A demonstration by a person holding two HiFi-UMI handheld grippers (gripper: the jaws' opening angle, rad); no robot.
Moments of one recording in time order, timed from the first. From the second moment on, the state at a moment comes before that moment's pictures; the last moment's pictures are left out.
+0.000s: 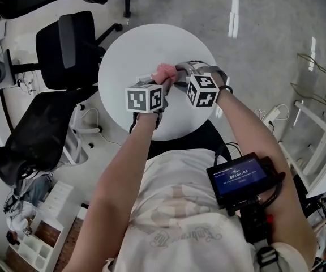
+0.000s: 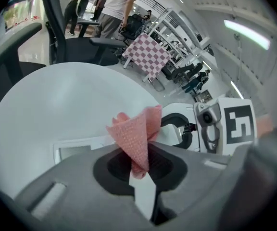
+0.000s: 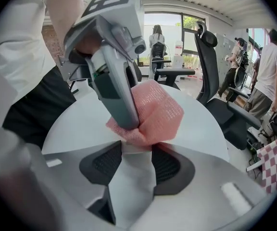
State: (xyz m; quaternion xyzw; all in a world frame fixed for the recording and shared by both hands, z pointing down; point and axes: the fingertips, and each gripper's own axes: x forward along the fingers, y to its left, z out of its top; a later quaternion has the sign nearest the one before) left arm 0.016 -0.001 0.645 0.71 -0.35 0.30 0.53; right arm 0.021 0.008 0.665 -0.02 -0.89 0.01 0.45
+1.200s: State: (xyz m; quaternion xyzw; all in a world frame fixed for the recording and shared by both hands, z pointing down) left arm -0.109 -0.003 0.663 0.62 -0.48 0.25 0.57; right arm 0.026 0.006 0.669 -0.01 -0.89 0.03 0.46
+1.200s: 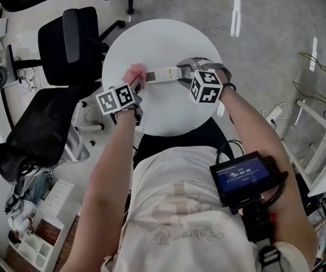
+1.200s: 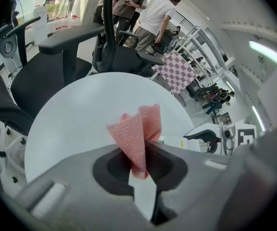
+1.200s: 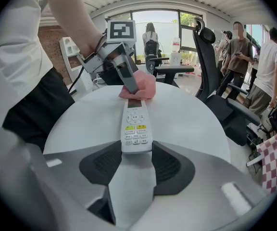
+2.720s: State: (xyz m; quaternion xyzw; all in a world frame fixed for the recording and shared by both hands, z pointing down) left arm -0.057 0.084 0.635 0.65 -0.40 0.14 0.63; right arm 0.000 0.017 0.667 -0.06 -0.83 0.00 0.55
